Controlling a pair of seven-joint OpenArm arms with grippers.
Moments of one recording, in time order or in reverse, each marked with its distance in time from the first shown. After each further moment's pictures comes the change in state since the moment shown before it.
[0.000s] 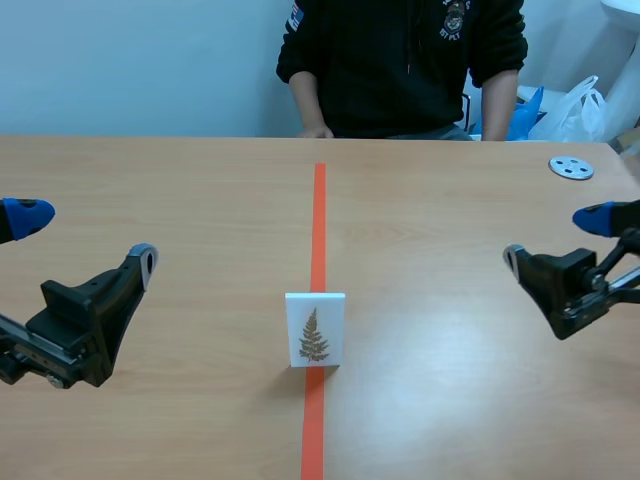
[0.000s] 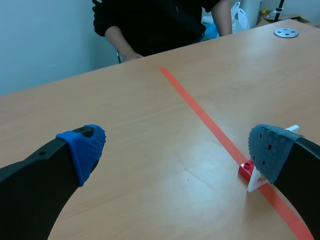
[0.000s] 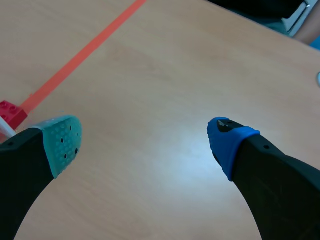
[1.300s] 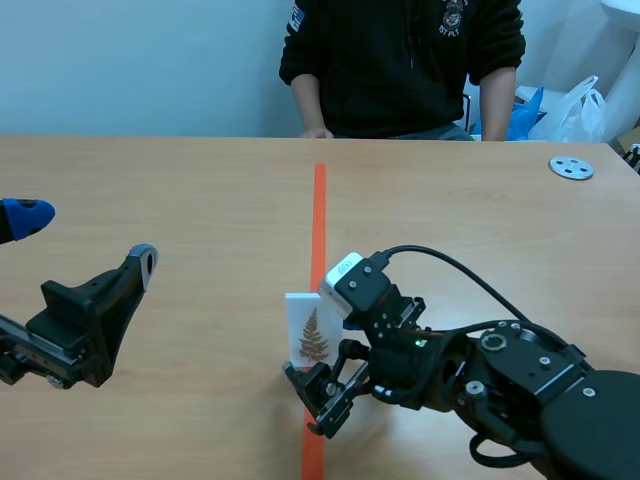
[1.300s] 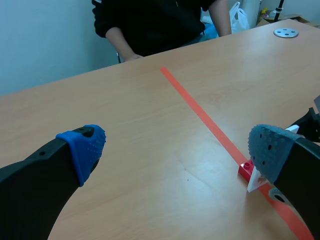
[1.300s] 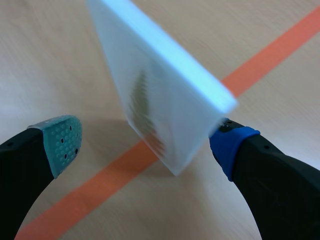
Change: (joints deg) left arm 0.0 0.0 0.0 0.0 0.0 0.0 0.0; right arm 24.5 -17.5 -39.5 -31.1 -14.7 -0.7 6.9
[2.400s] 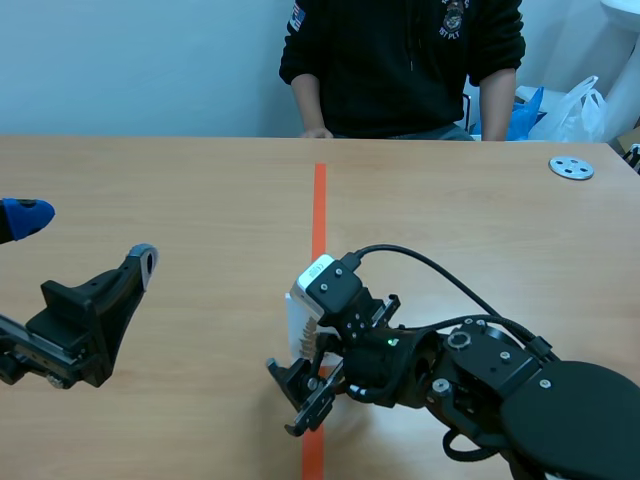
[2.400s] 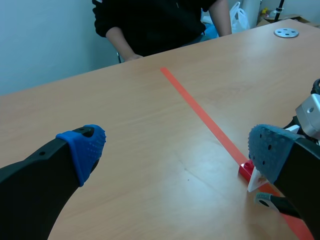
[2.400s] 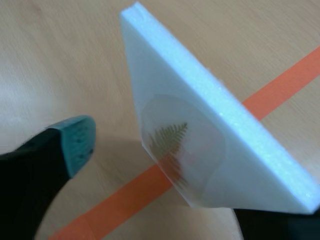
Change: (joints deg) left arm 0.0 0.0 0.0 0.0 0.0 0.0 0.0; right arm 2.8 -2.8 -2.7 -3.8 -2.3 -0.4 1.9
